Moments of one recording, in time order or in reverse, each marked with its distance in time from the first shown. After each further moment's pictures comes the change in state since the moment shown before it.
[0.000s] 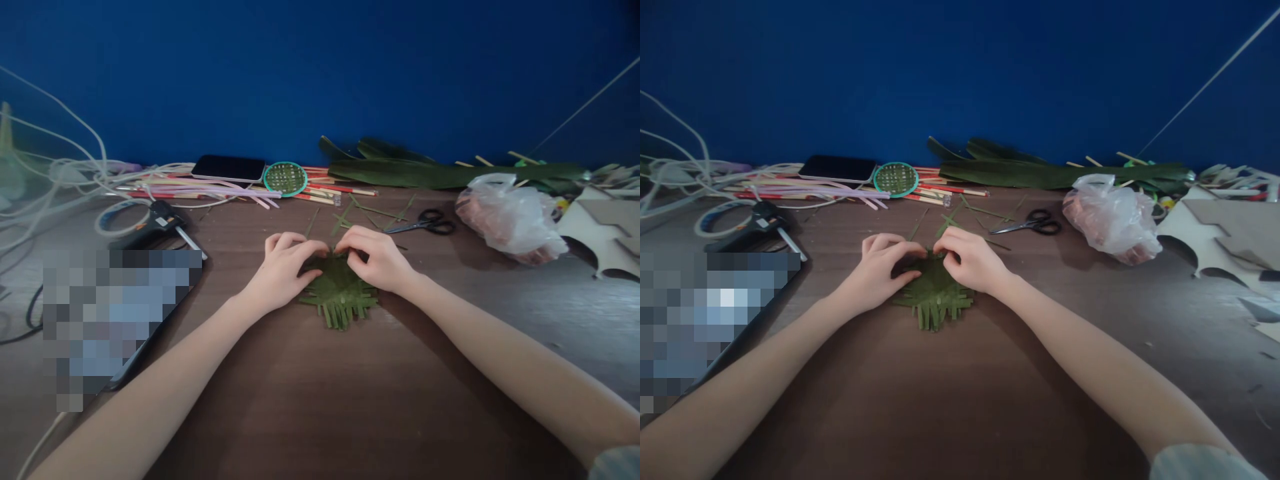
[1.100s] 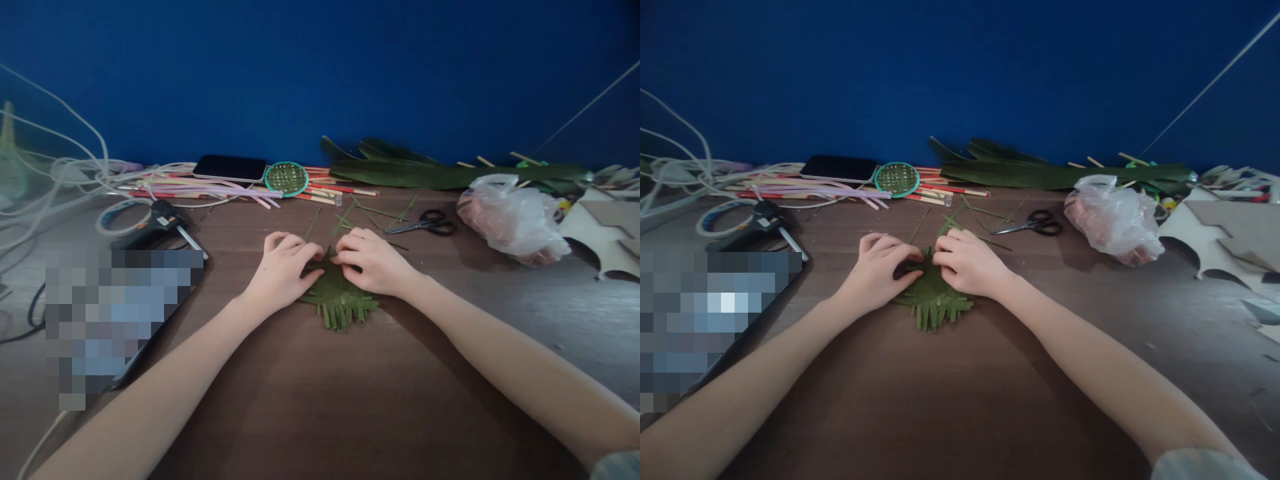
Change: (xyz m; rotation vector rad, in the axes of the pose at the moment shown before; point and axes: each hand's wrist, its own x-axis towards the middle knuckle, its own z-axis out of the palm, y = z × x) left_hand 0.000 0.002 0.000 0.111 0.081 0.035; right_hand 0.000 0.001 0.000 -0.289 -0.225 -0.163
